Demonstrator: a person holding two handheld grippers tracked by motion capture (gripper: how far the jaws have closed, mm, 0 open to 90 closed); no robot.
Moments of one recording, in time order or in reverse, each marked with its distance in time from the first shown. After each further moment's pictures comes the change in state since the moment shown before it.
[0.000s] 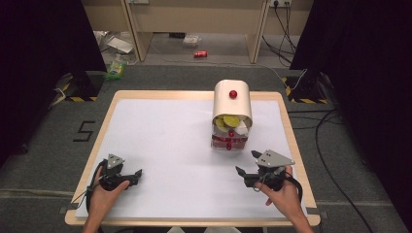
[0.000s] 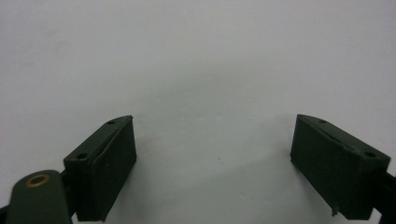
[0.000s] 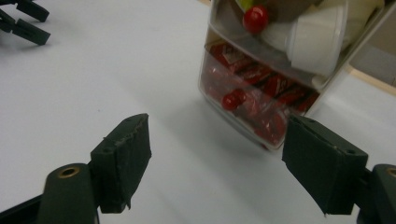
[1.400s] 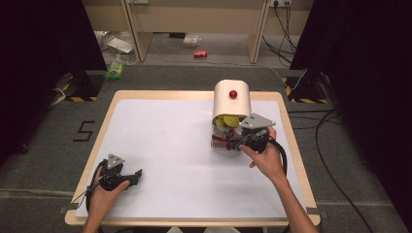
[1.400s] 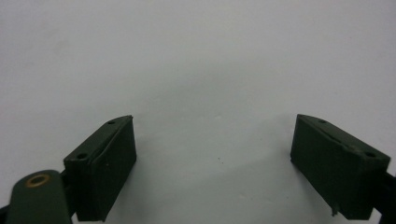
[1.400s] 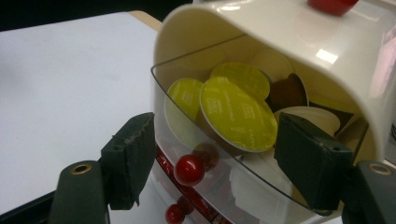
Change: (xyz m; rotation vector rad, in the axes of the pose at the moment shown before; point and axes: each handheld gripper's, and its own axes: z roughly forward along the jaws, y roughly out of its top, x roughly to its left) left arm 0.000 0.000 0.000 0.001 0.000 0.000; right arm -0.031 0.081 0.052 -0.029 -0.081 -0.045
